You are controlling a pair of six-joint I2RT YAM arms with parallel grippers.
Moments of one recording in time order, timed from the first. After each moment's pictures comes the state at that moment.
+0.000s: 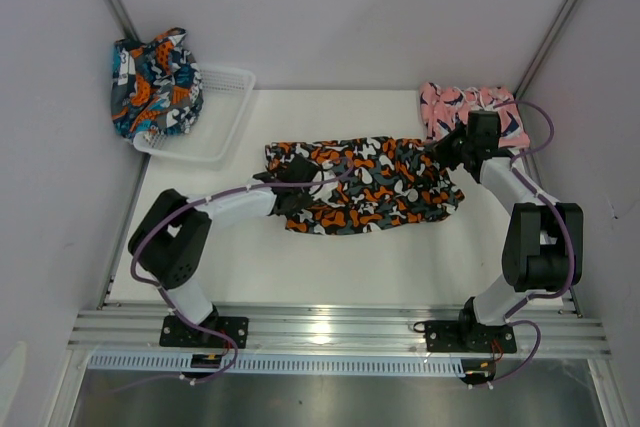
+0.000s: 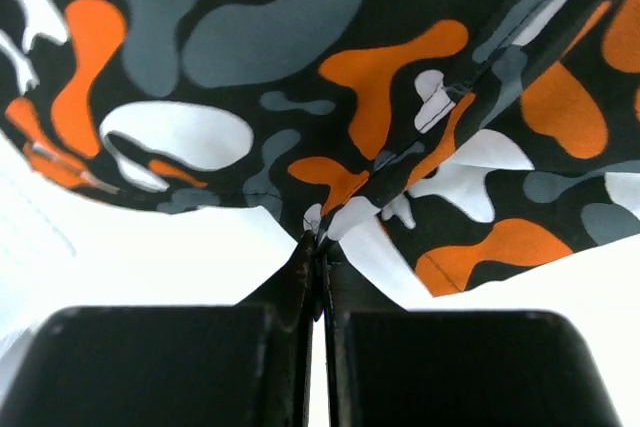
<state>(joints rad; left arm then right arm) -0.66 1.69 1.02 -0.39 -0.25 0.45 0.01 1.62 1.10 -0.15 -0.22 0.85</state>
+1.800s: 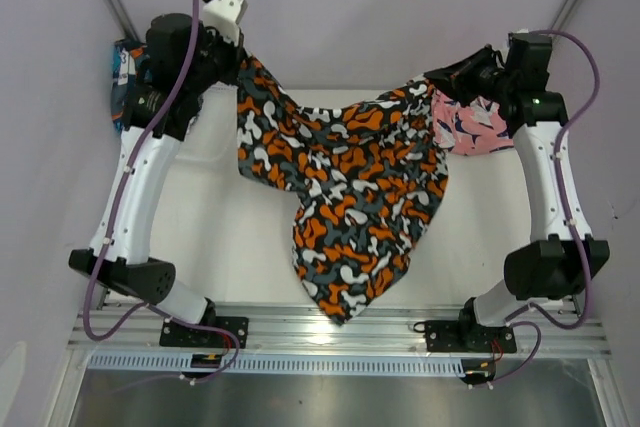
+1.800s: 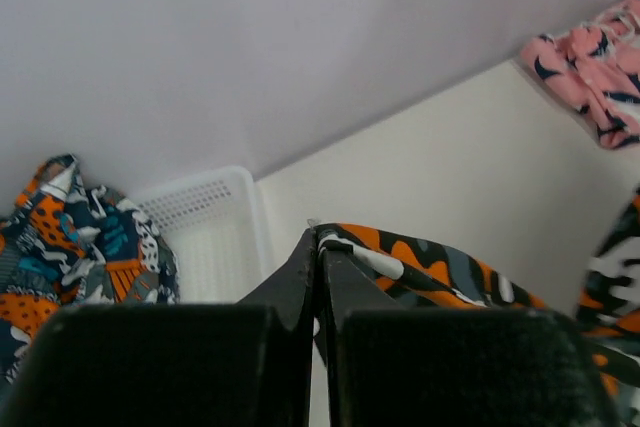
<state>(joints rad) -0.29 1.49 1.96 -0.66 0.10 0.21 0.01 1.53 1.77 -0.60 -0.53 1.07</state>
